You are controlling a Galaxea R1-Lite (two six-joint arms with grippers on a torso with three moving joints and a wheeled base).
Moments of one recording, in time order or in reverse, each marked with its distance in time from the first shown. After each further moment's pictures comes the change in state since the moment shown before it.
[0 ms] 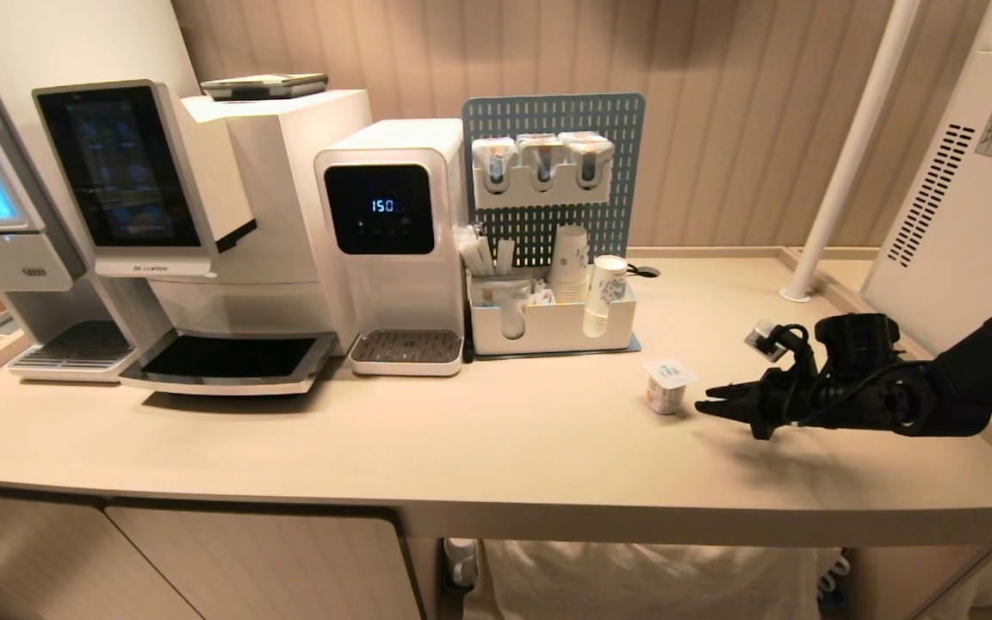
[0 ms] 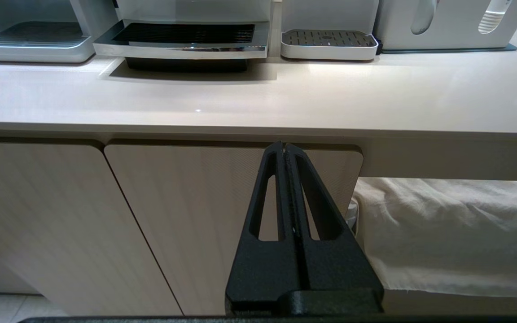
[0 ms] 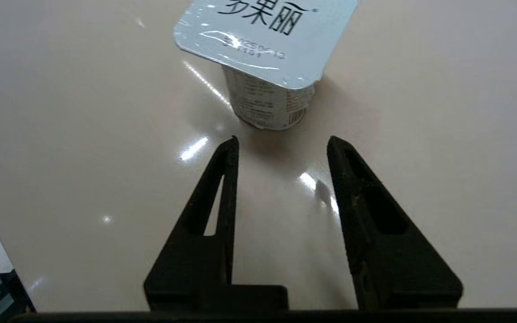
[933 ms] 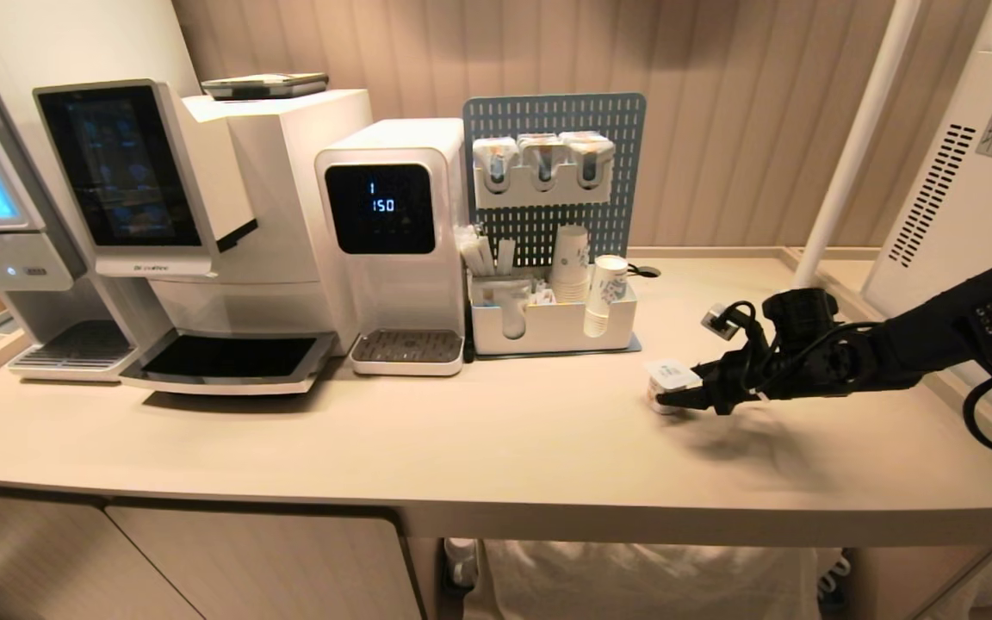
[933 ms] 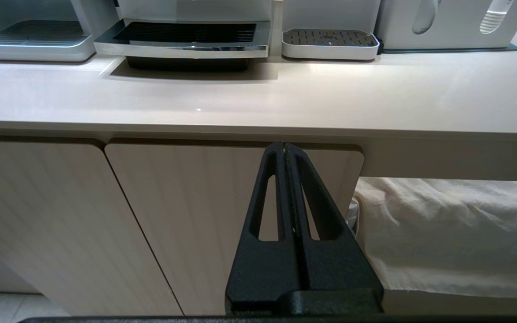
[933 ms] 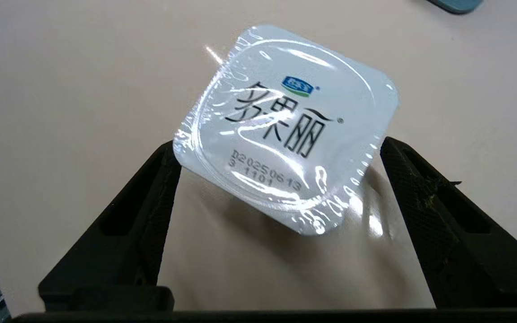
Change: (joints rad) left arm 0.001 0.000 0.000 0.001 0.000 0.000; right arm 0.081 0.101 -0.331 0.303 -0.024 0.010
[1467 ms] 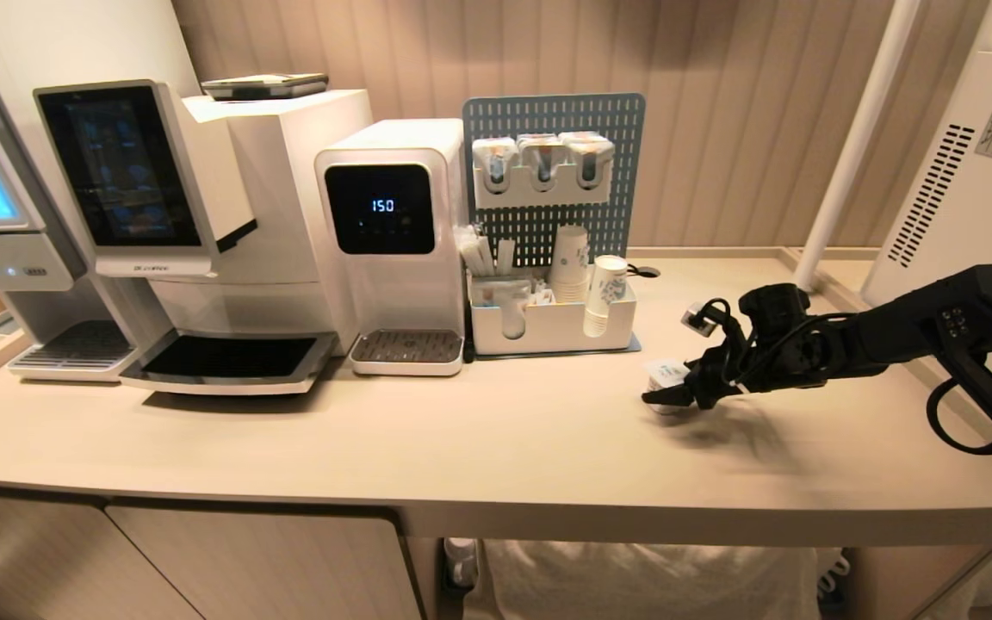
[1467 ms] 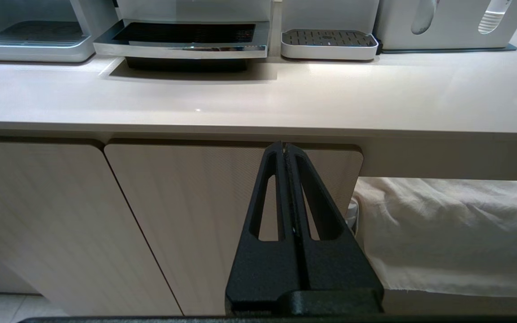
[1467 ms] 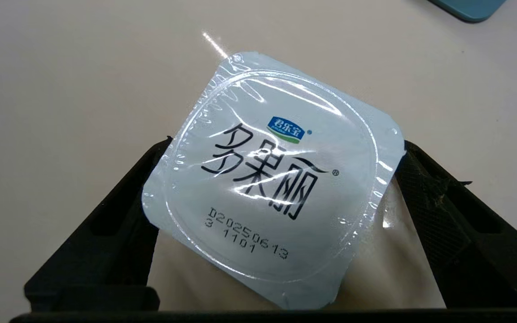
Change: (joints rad) left arm -0.002 0.000 0.000 0.000 0.000 0.000; right arm 0.031 0.074 -0.157 0.119 -0.048 -0.001
